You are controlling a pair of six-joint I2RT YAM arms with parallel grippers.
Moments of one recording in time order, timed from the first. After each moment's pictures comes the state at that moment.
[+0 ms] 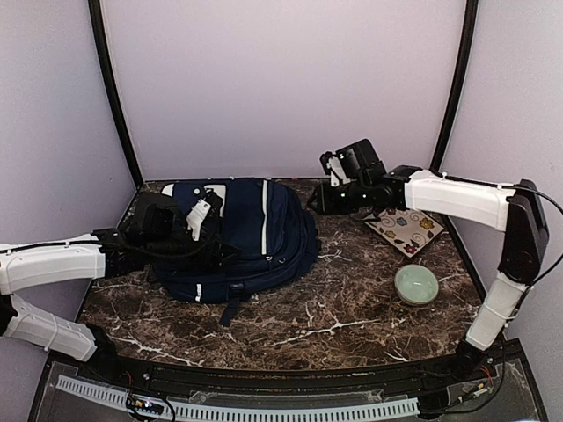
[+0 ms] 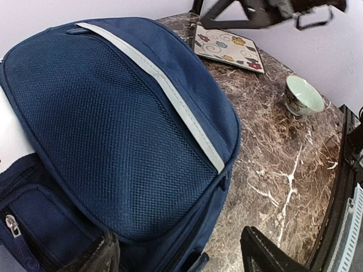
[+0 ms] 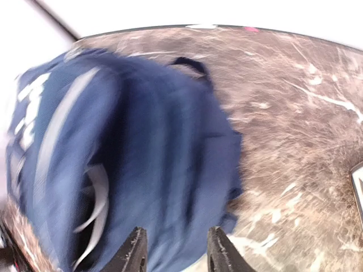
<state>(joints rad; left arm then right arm) -0.72 1.17 0.72 -0.09 0.18 -0.11 0.65 1.78 1.43 -0.36 -0.07 0.44</state>
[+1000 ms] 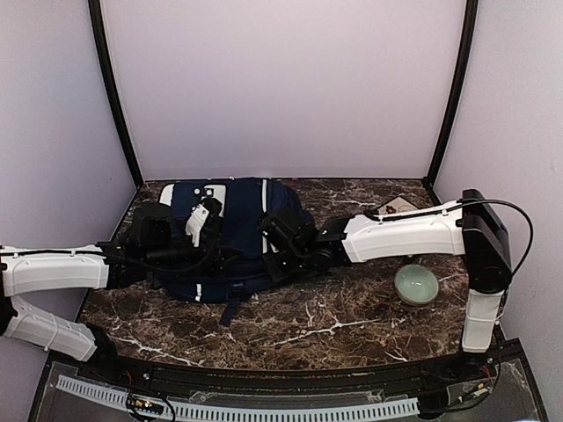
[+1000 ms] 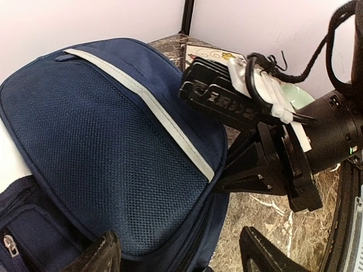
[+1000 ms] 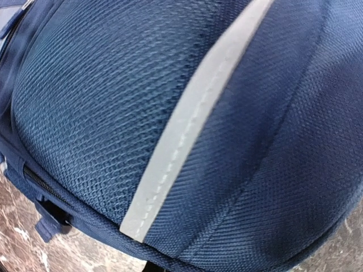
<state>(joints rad) -0.72 1.19 0.61 0.17 0.18 -0.06 1.11 1.94 1.43 -0.40 0.32 0.42</state>
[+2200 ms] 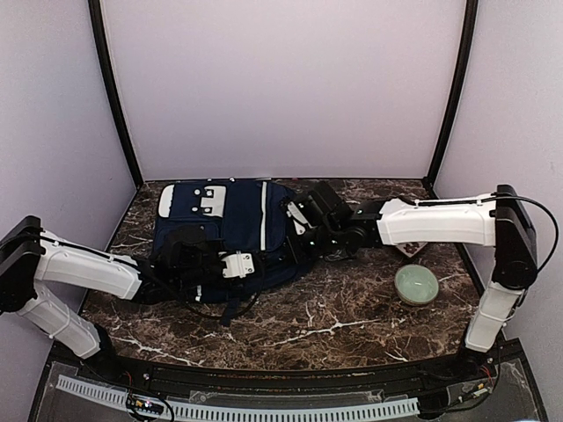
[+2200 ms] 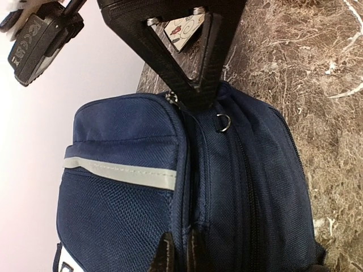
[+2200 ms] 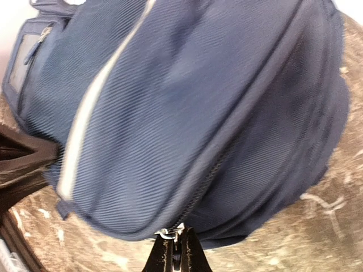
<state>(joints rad) -0.90 1.43 0.59 0.45 -0.17 0.92 0.98 1.77 1.31 -0.36 0.08 0.37</state>
